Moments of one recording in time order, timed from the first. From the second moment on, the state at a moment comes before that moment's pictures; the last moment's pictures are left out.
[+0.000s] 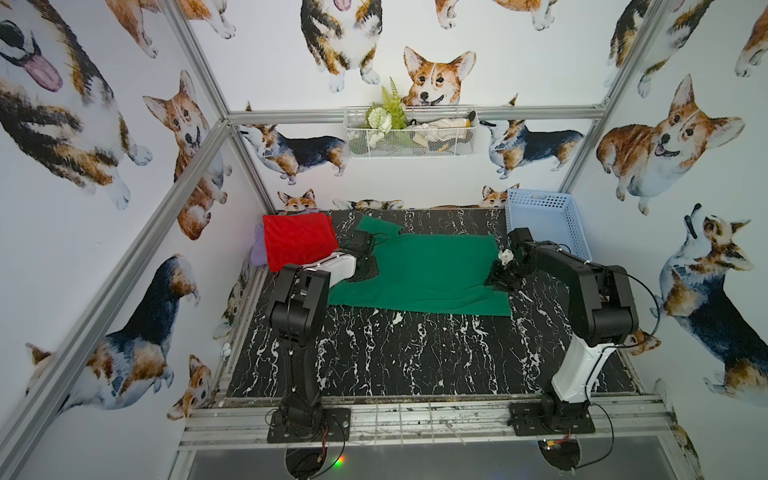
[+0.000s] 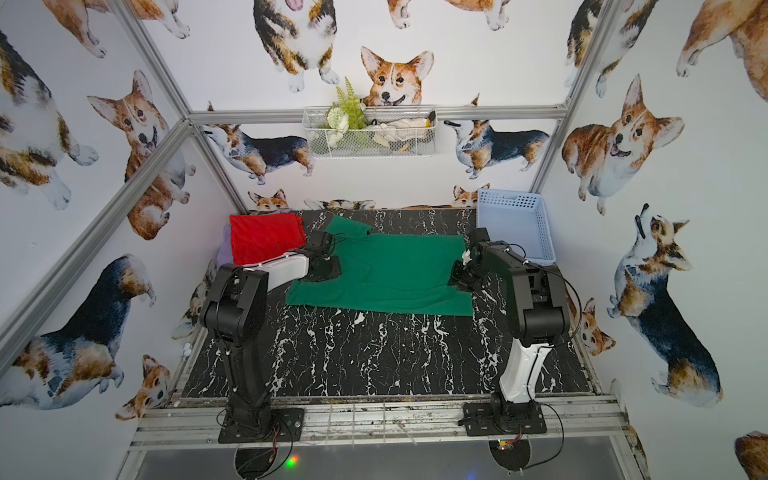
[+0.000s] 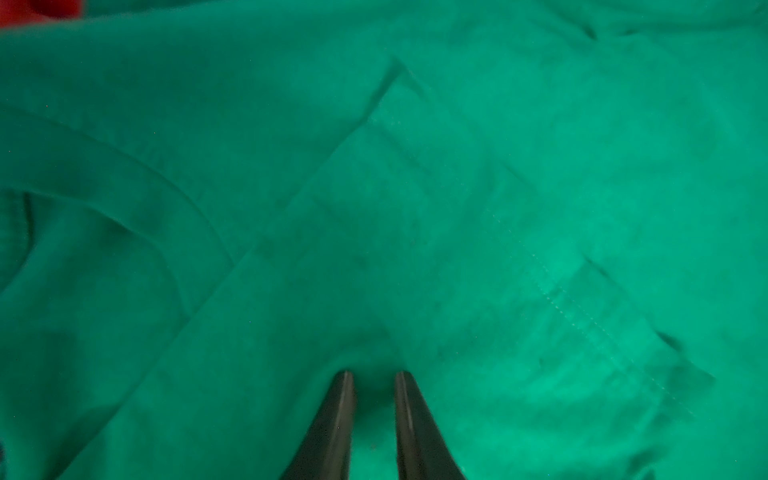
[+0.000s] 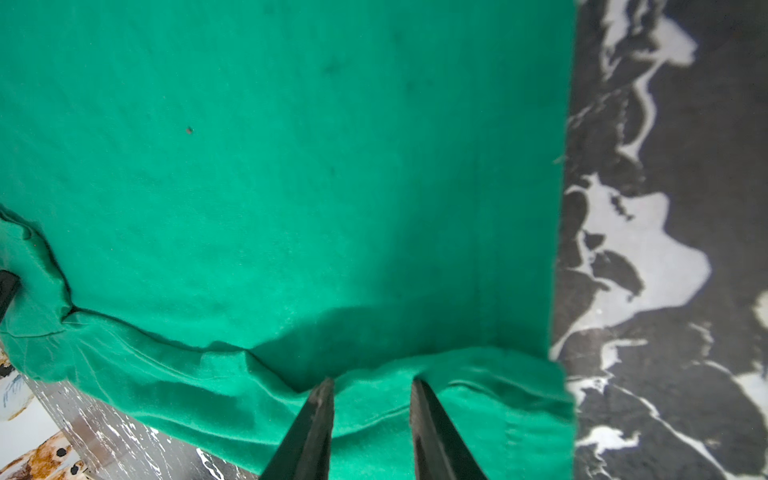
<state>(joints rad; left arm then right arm) -0.27 2.02 1.27 -0.37 -0.07 -0.47 0.12 1.87 1.24 -0.72 -0.34 0.43</state>
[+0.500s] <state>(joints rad) -0.32 1.74 1.06 -0.37 -0.02 -0.51 0.19 1.78 1.21 -0.73 -0.32 0.42</state>
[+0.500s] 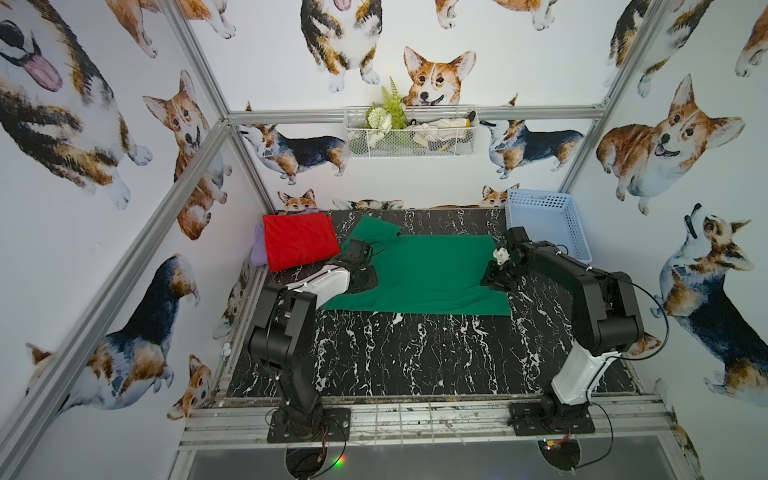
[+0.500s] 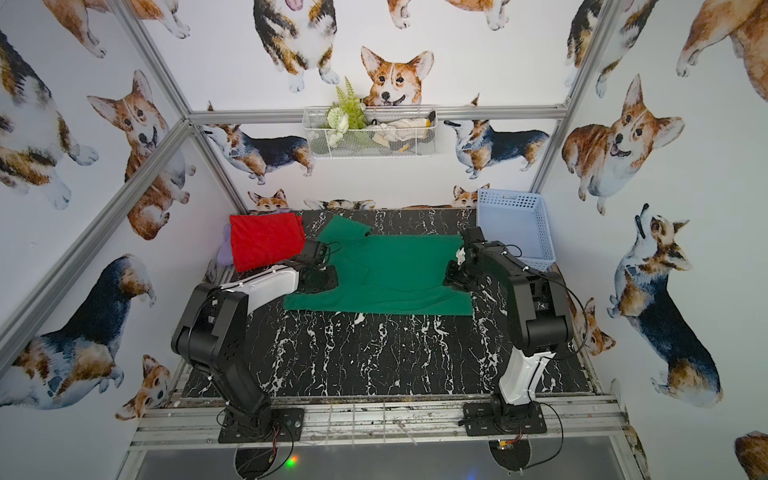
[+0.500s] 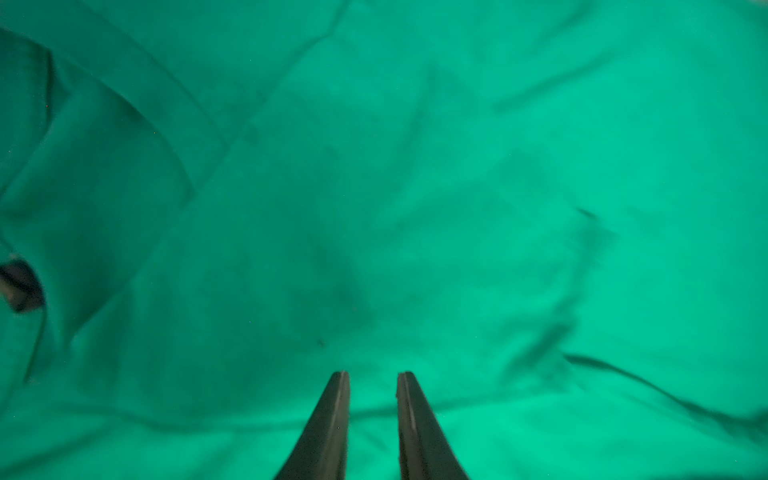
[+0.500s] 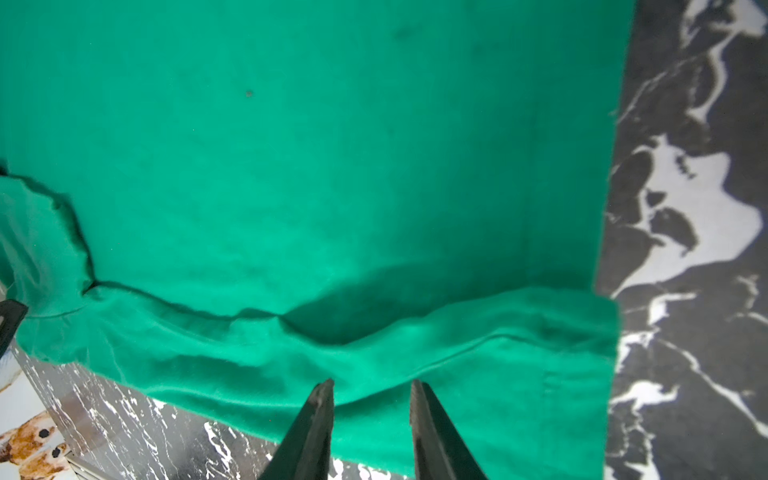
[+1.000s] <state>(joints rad) -0.35 1.69 0.91 -0.31 -0.04 -0.56 0.30 1.79 1.14 -0.66 -0.39 0.48</state>
